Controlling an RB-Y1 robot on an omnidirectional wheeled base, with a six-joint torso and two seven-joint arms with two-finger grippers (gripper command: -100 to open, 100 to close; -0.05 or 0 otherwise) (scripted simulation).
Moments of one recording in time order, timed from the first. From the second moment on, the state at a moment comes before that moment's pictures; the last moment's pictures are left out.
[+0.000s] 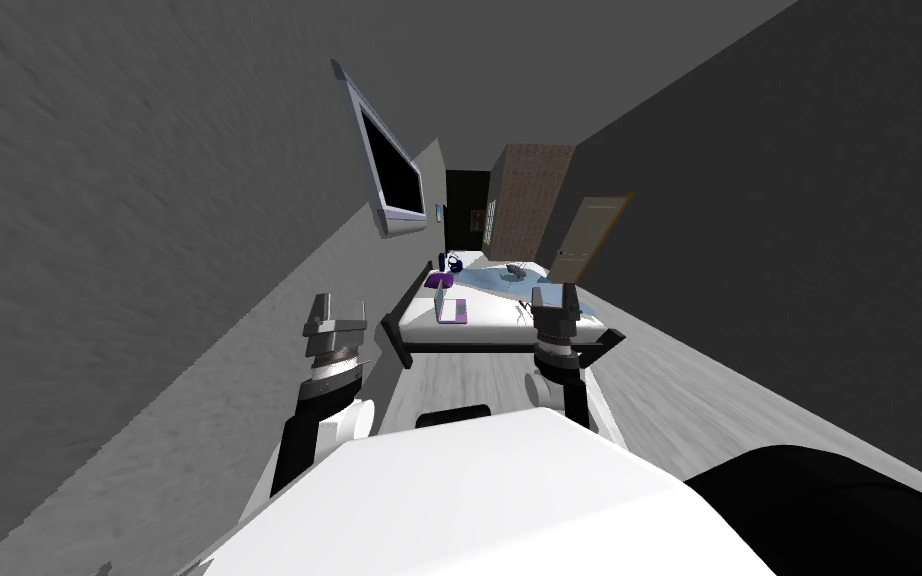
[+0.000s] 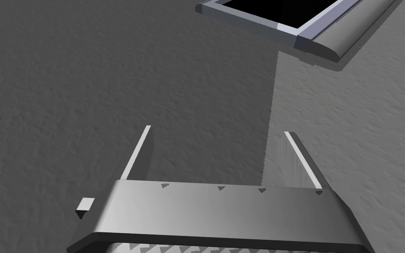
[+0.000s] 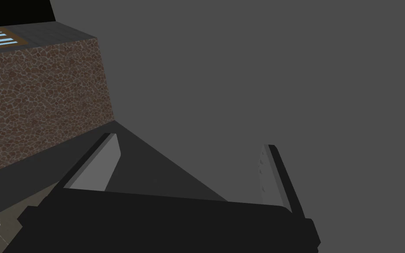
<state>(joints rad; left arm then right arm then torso) 0.52 -0.03 -0.04 -2.34 0.00 -0.42 0.13 0.47 0.01 -0.03 -2.29 0.03 -0.65 -0.09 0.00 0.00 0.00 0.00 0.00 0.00</state>
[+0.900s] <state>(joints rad) 0.52 -0.03 -0.04 -2.34 0.00 -0.42 0.13 0.47 0.01 -0.03 -2.30 0.03 -0.65 -0.09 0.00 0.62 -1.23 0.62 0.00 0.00</state>
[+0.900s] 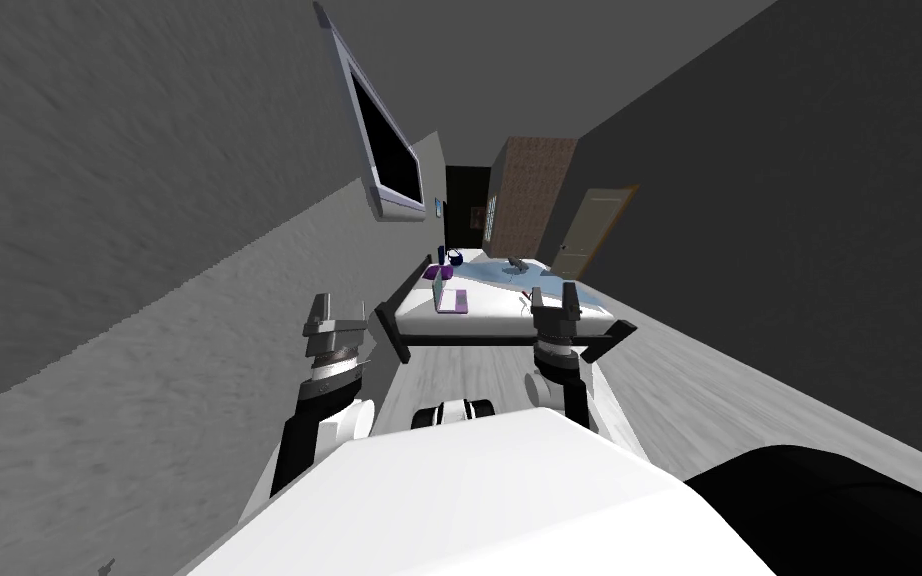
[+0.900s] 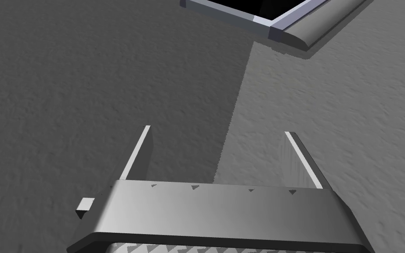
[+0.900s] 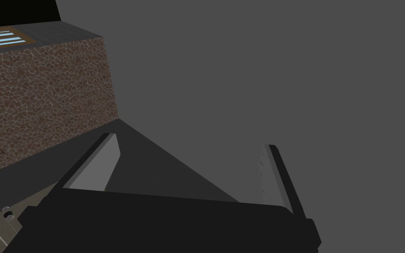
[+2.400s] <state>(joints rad) 0.44 0.17 -0.01 -2.37 0.05 -0.13 0.21 0.47 0.01 -0.03 -2.29 0.03 -0.65 -0.09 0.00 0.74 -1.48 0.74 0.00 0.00</state>
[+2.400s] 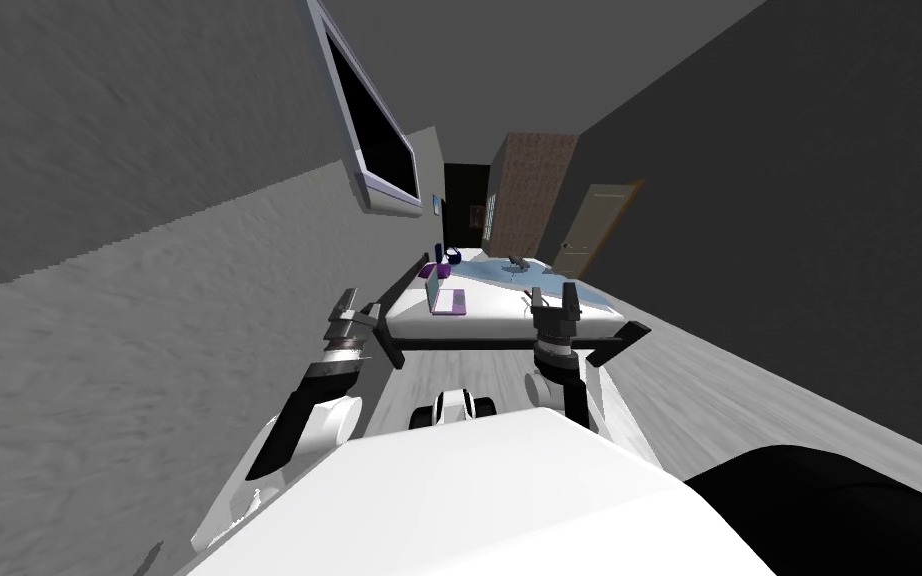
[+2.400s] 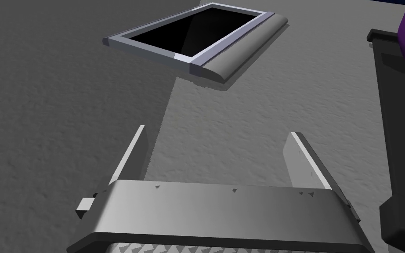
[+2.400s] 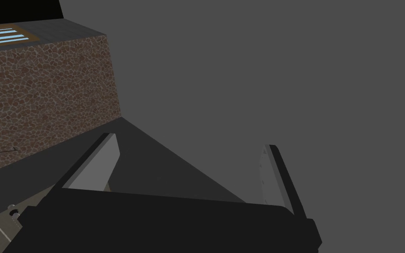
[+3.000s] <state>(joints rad) 0.40 0.18 0.00 -2.38 0.08 0.03 0.26 0.47 0.01 -0.03 -2.29 0.03 -0.65 -0.09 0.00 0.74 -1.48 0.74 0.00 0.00</state>
